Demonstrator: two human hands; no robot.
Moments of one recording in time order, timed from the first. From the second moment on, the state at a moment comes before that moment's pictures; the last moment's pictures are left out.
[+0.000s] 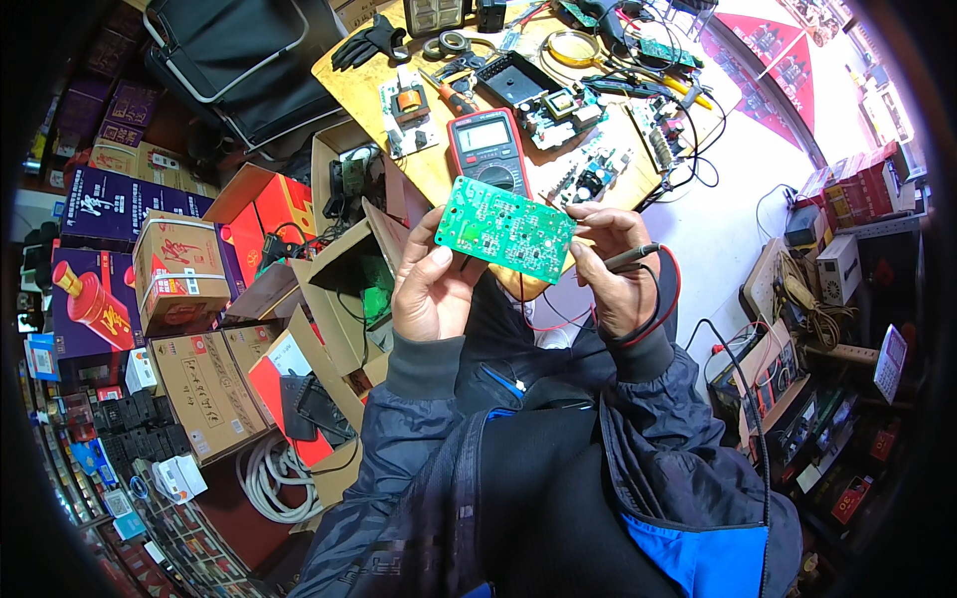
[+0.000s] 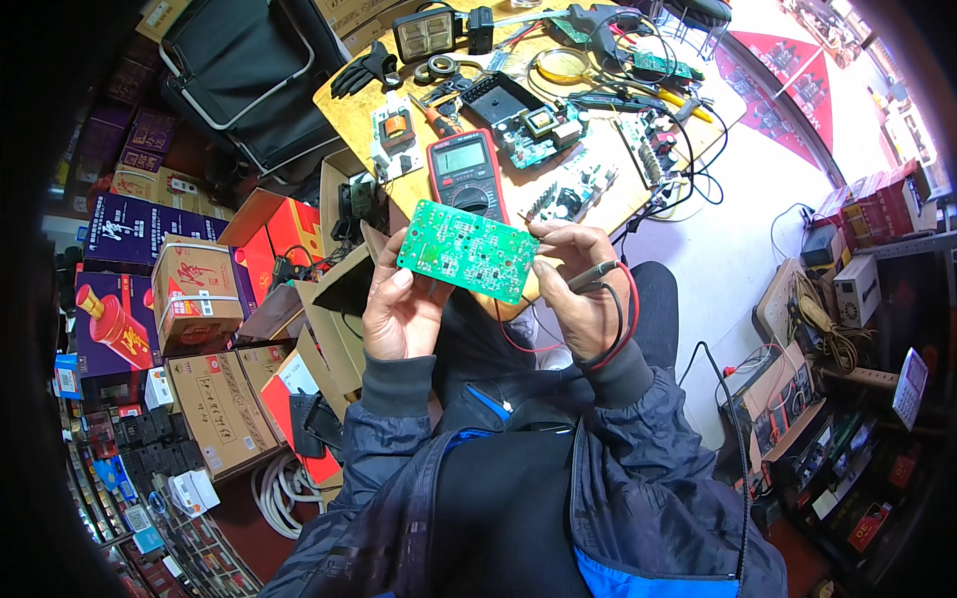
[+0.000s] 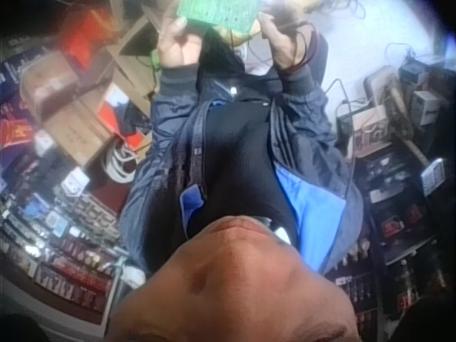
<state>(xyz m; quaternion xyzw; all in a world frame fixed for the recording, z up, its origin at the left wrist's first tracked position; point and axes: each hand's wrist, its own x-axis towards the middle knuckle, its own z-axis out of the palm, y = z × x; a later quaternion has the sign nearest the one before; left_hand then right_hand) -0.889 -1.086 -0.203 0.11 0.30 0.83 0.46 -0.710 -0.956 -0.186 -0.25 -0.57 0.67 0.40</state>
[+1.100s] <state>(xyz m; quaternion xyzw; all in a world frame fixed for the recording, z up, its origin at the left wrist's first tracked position) -0.885 -1.086 -0.201 0.10 0.34 0.82 0.44 -0.702 -0.953 -0.185 -0.26 -0.70 0.56 0.36</state>
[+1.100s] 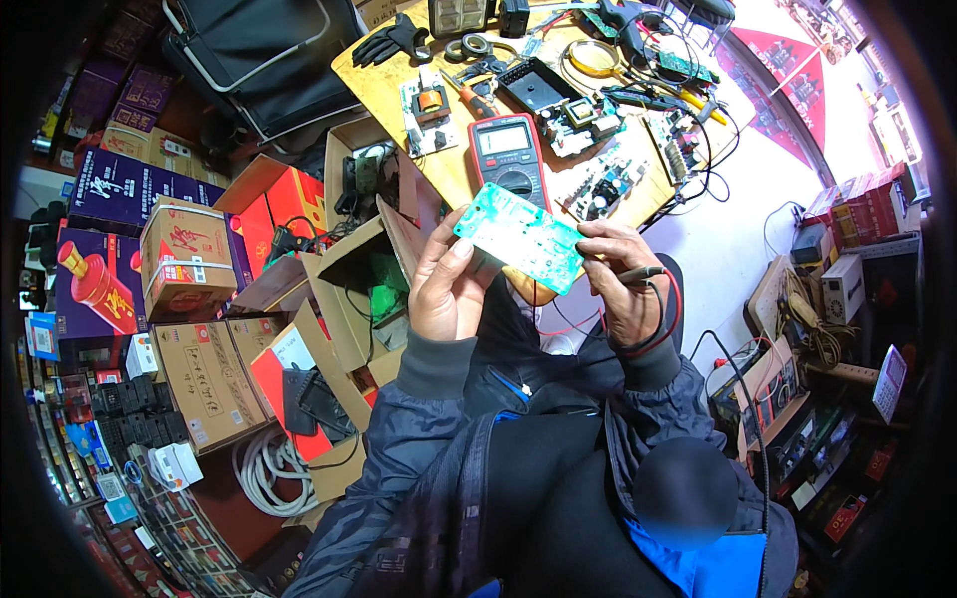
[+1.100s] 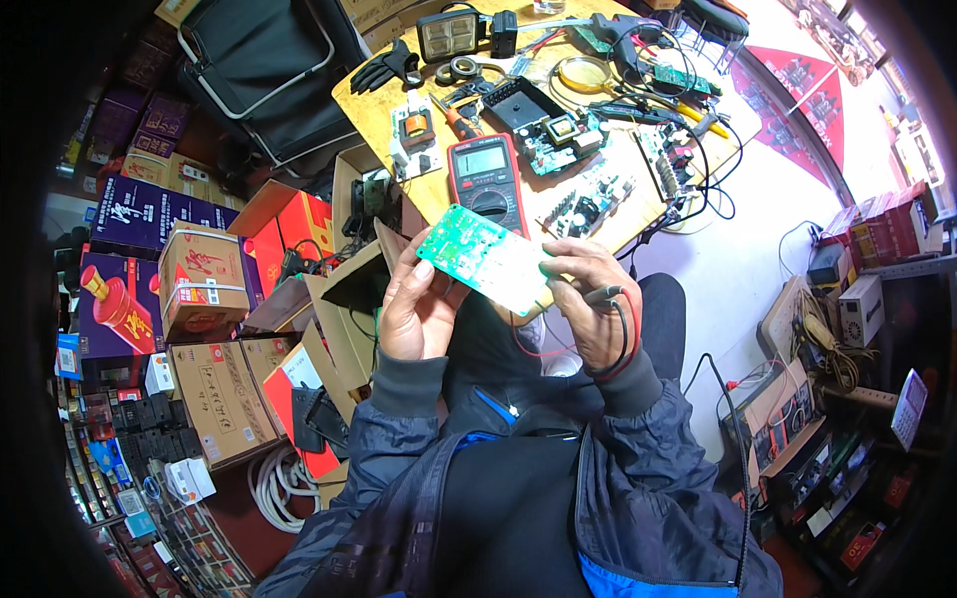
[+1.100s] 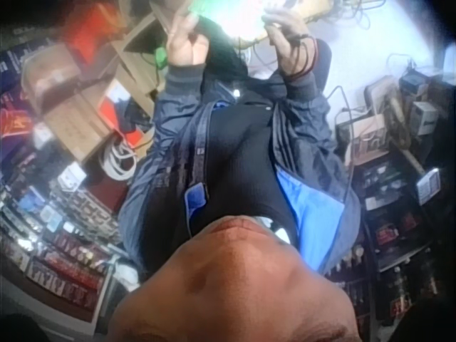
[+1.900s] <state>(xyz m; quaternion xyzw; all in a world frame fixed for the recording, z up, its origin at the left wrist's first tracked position) -0.887 -1.084 -0.206 0.12 0.31 0.83 0.45 -0.704 -0.956 -0.184 -0.25 -0.67 0.59 0.37</state>
